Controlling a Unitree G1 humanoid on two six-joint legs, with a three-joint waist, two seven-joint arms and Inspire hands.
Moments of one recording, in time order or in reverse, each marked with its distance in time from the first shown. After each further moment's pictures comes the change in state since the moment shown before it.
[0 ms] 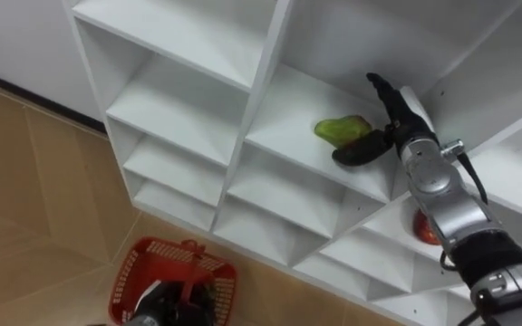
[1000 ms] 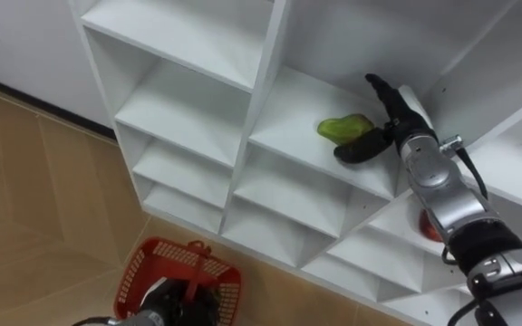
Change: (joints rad) left arm -0.045 -0.001 -0.063 0.056 -0.012 0.000 0.000; right arm -0.065 0.010 0.004 0.134 -0.005 -0.029 0.021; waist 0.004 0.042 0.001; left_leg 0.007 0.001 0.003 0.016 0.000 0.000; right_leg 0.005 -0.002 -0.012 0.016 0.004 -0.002
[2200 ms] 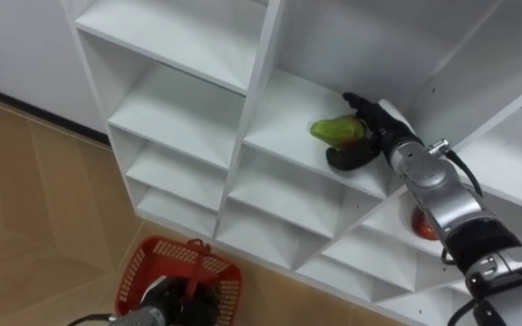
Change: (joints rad) left arm -0.028 0.003 -0.006 0.006 -0.040 0.035 0.000; right arm -0.012 -0.003 0.034 0.022 0.053 0.037 0.179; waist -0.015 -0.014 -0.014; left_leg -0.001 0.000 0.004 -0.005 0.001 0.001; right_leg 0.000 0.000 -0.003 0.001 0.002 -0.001
